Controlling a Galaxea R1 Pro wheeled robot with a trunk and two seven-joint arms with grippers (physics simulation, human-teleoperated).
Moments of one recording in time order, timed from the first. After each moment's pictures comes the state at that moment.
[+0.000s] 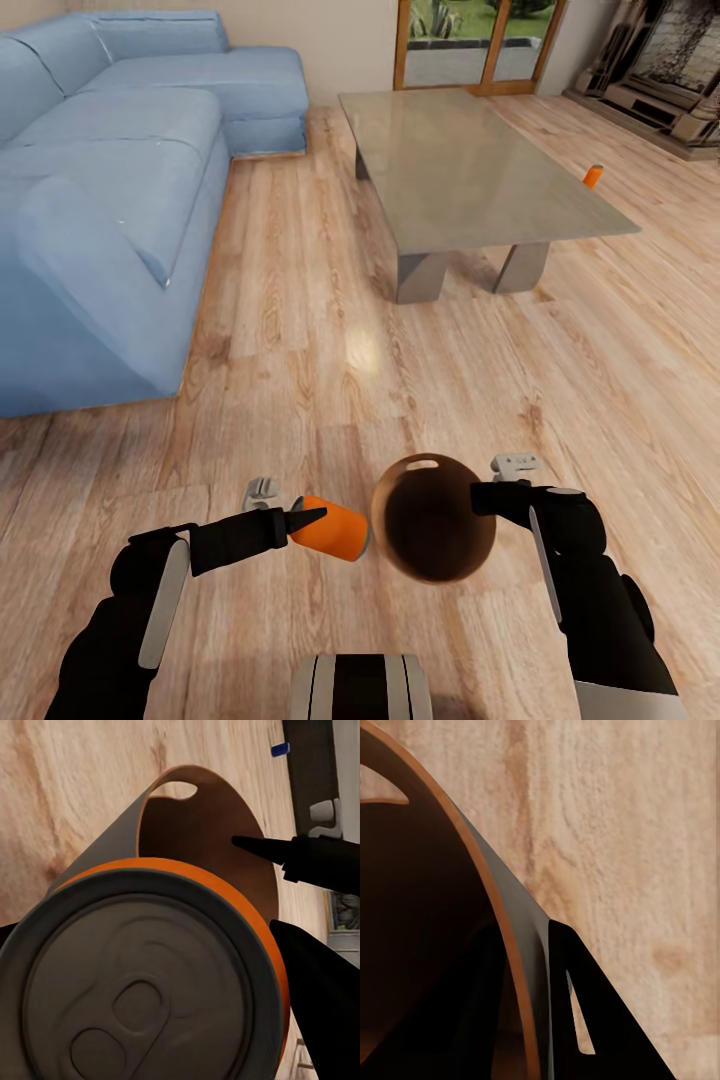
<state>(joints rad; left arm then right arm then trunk) -0.36 -0.06 0.13 -1.54 0.18 1.01 -0.90 -0.47 0.04 -0.11 -1.57 0.30 1.01 0.39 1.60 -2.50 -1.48</state>
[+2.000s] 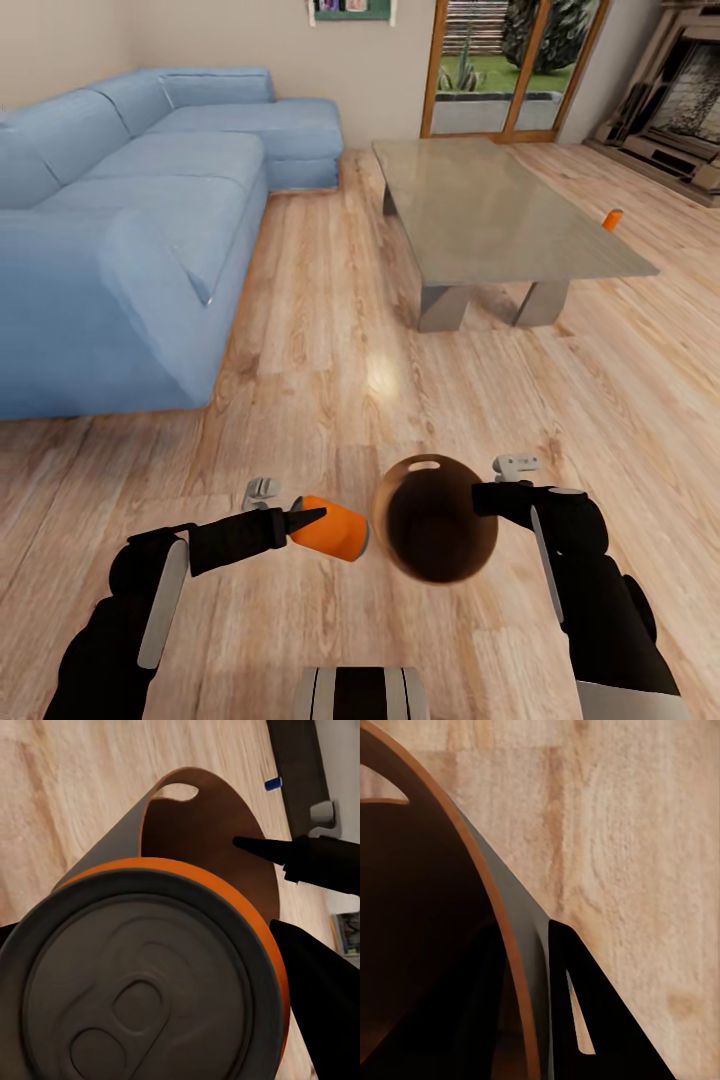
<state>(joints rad) -0.36 -0.05 0.13 -1.54 0.18 1.01 -0.90 -0.47 0.04 -0.11 -1.57 0.30 1.01 0.39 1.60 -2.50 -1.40</state>
